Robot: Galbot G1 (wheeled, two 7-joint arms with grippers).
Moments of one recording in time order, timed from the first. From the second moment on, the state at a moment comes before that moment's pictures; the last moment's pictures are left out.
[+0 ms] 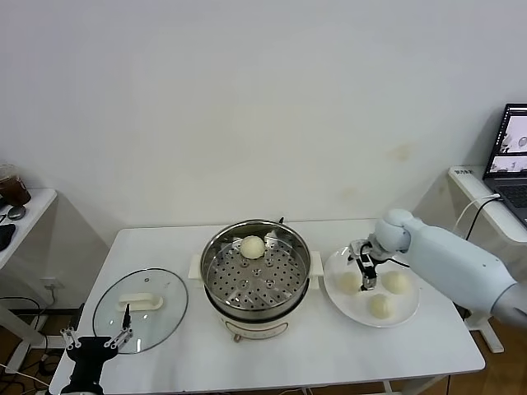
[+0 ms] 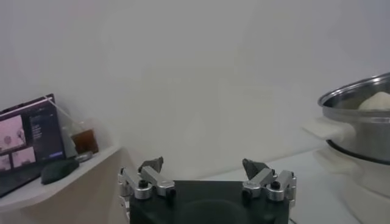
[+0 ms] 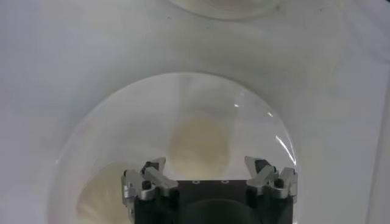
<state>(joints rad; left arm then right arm) 1.79 -1.32 -0.78 -2.10 -0.04 -0.09 -0.12 -0.02 0.87 -0.81 1.12 -0.22 -0.15 -1.09</state>
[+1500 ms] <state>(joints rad) 1.74 -1.28 -0.73 -2.08 -0.05 -0.05 -0.11 0.70 0.91 -1.23 1.51 0.45 -0.49 -0.99</state>
